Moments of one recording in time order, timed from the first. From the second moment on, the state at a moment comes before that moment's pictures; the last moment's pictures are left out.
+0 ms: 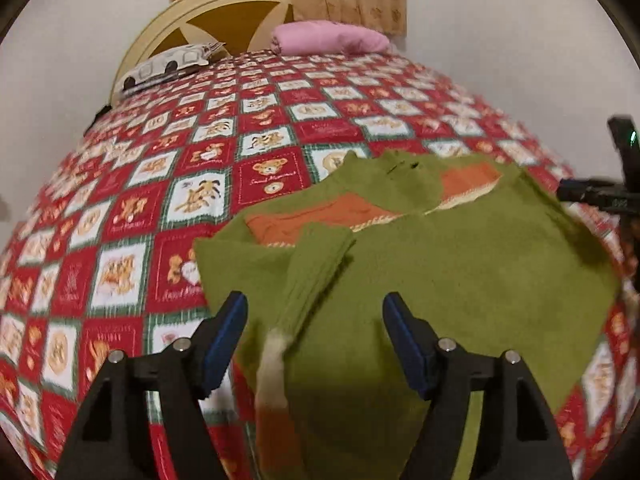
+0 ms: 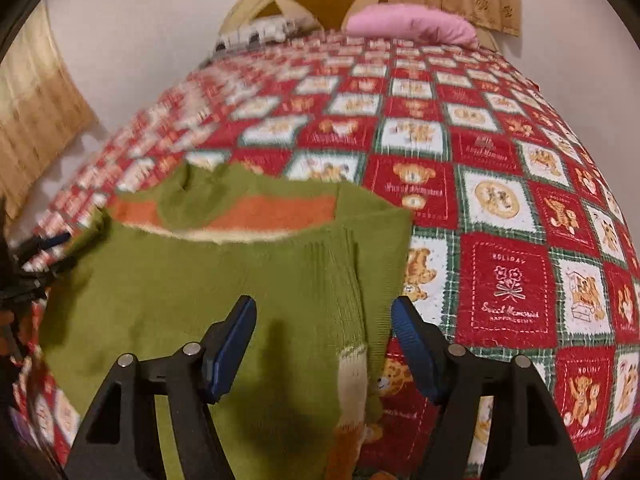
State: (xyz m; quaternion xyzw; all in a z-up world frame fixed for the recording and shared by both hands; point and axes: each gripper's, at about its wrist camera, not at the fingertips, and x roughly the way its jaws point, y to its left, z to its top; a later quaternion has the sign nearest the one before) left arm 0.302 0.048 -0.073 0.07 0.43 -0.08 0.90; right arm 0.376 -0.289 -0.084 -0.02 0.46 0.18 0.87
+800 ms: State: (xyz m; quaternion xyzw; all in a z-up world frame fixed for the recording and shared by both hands) left arm 0.359 0.102 -0.079 -0.03 0.41 -0.03 0.91; right arm 0.427 -0.272 -0.065 -0.07 0.39 0.12 0.91
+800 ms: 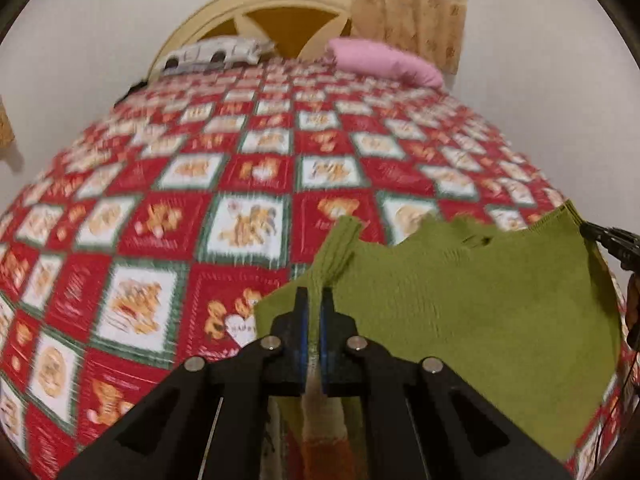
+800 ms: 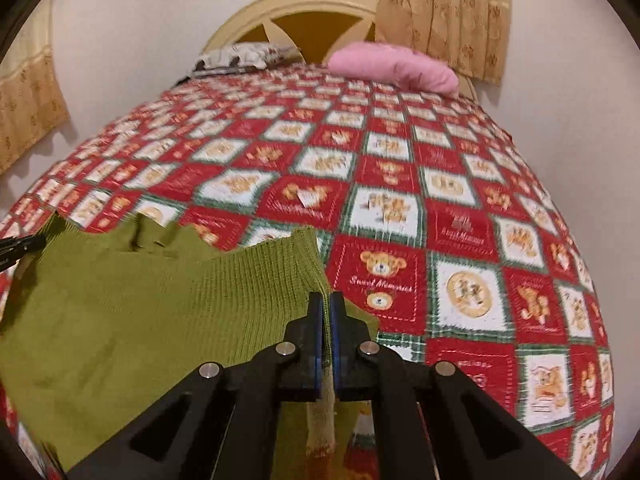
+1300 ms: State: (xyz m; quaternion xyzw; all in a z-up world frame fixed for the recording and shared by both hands) left arm 0.373 0.097 -0.109 -0.01 0.43 0.01 0.90; right arm 0.448 -0.279 -0.111 -0.07 0.44 0.08 0.89
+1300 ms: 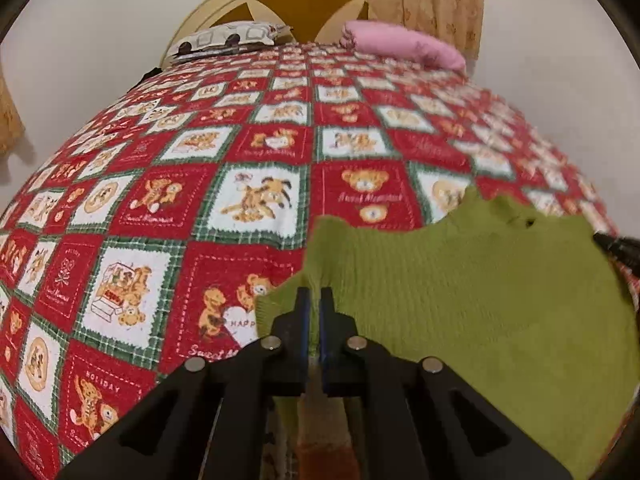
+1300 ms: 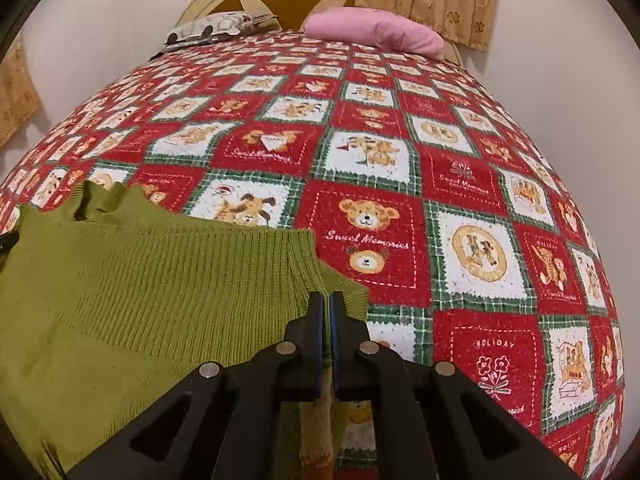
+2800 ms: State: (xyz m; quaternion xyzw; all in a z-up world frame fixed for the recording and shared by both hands) left arm 0.295 0.108 -0.119 -0.05 0.42 0.08 0.90; right arm 0.412 -0.097 -0.117 -0.06 0.48 0.17 0.86
